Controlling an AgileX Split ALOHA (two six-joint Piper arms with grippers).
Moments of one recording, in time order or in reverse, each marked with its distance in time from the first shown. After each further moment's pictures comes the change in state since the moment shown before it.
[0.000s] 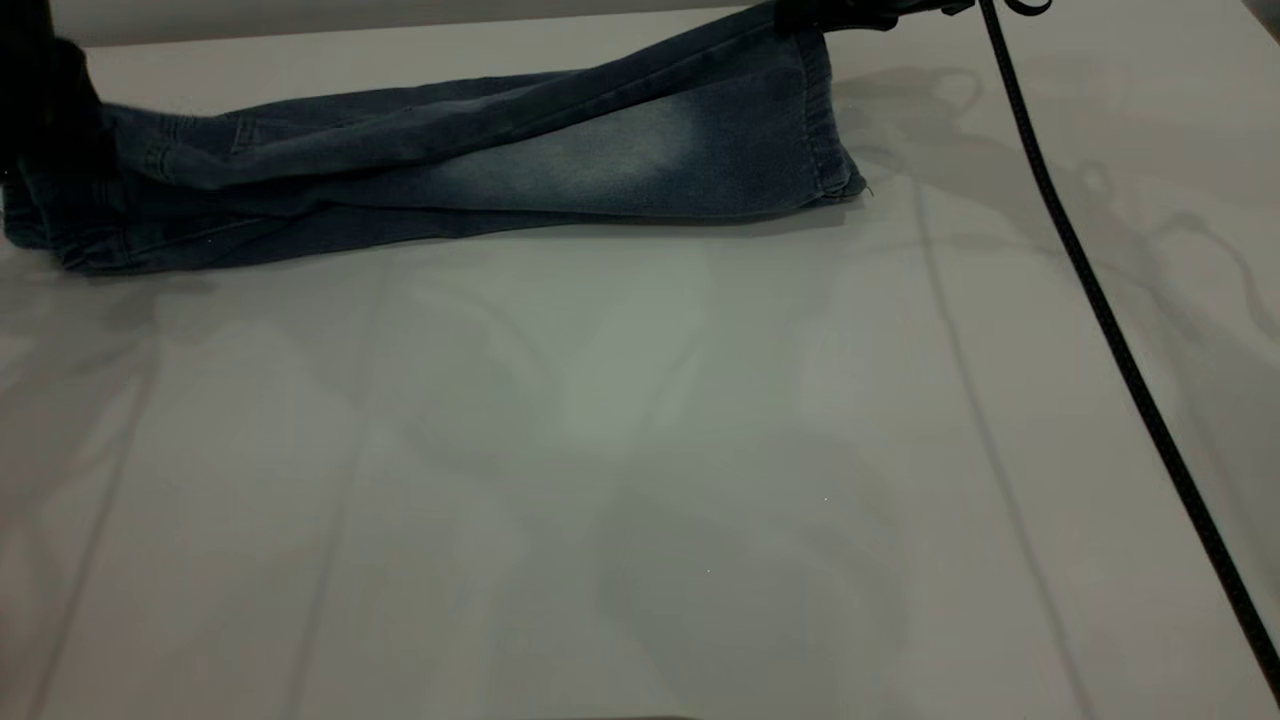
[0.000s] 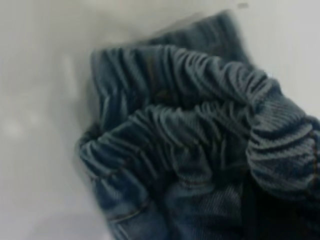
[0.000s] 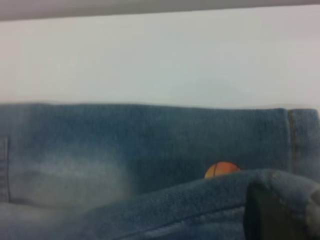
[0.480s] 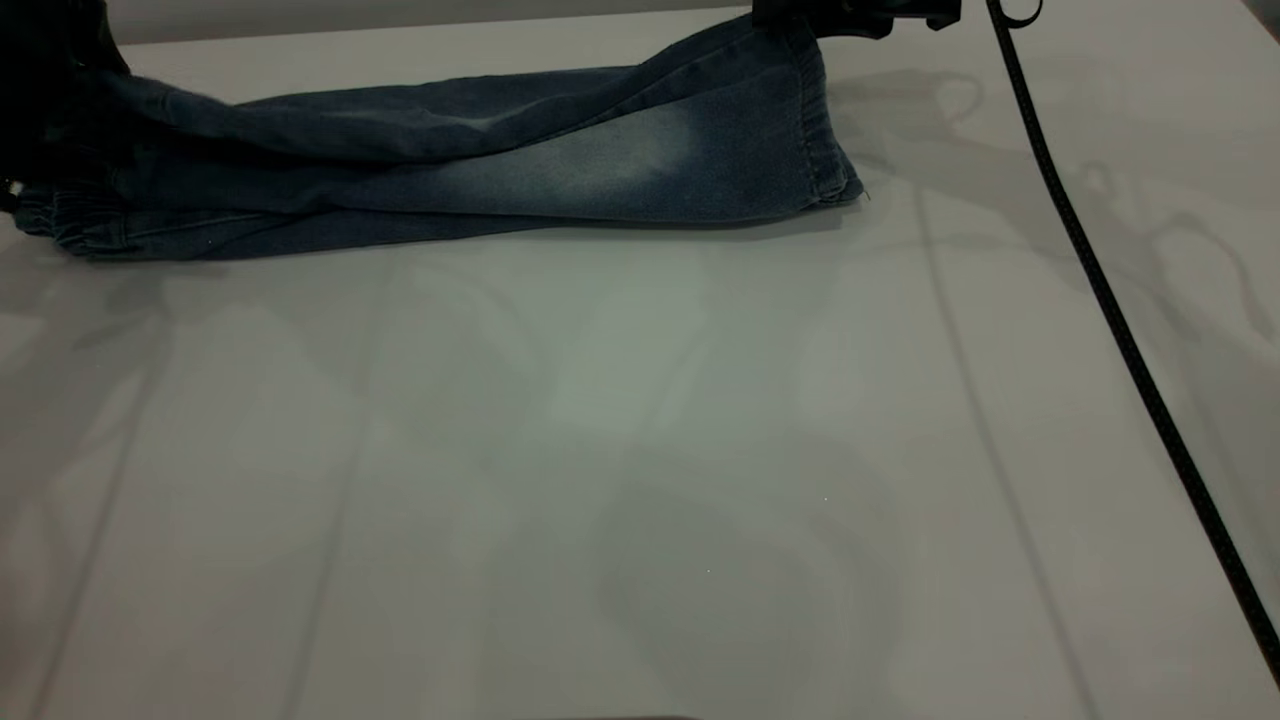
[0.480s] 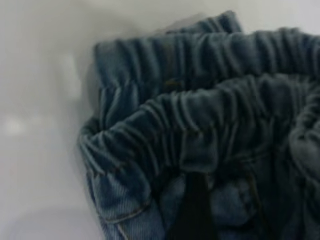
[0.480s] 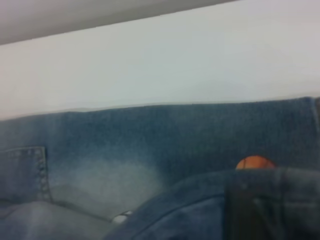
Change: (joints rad) left arm 0.000 0.058 -0.044 0.068 -0.018 -0.166; right arm 0.000 0.000 0.000 0.026 0.060 0.101
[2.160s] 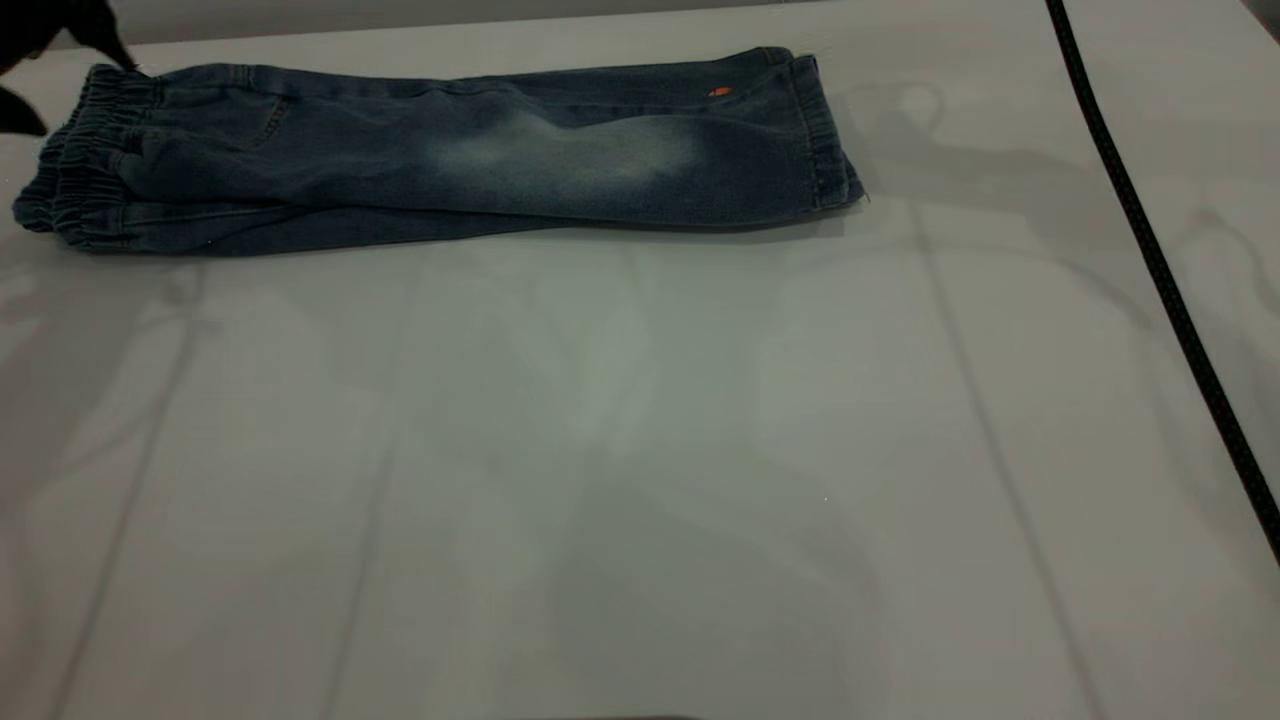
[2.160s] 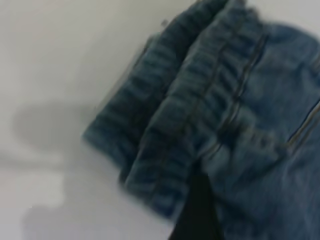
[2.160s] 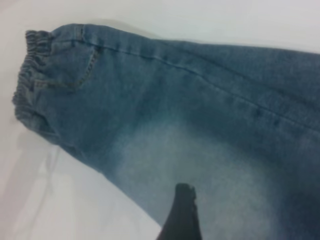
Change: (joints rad) left arm 0.014 -0.114 -0.010 0.985 0.250 -0.206; right arm -0.003 -0.128 -0.001 -0.236 0.308 0.102
